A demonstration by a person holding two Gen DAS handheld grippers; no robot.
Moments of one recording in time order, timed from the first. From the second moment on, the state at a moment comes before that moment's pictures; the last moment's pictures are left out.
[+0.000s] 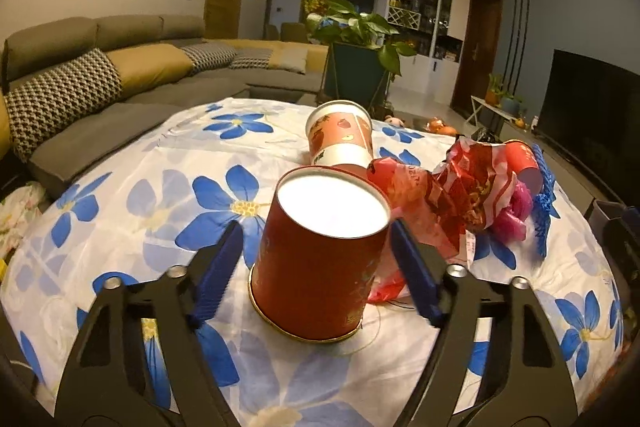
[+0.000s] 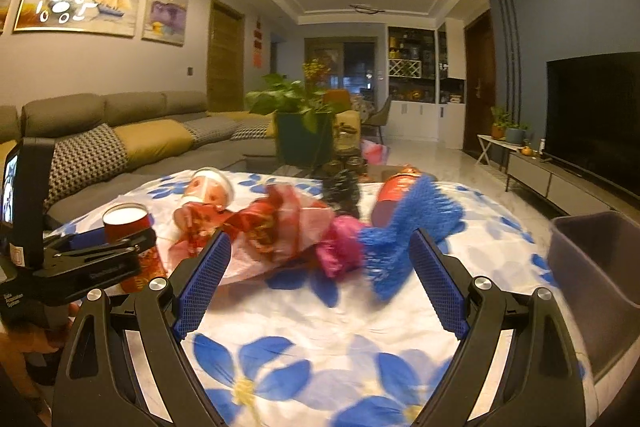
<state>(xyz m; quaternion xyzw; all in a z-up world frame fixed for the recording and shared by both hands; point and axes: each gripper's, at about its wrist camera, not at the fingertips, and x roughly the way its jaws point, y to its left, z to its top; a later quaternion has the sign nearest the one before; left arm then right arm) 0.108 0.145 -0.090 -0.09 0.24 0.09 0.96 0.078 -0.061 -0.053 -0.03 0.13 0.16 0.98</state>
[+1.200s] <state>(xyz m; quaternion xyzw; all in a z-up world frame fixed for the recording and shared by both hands) 0.054 0.201 -0.072 -0.12 0.21 0.10 0.96 0.063 0.018 -0.056 -0.09 0.19 0.29 0.93</state>
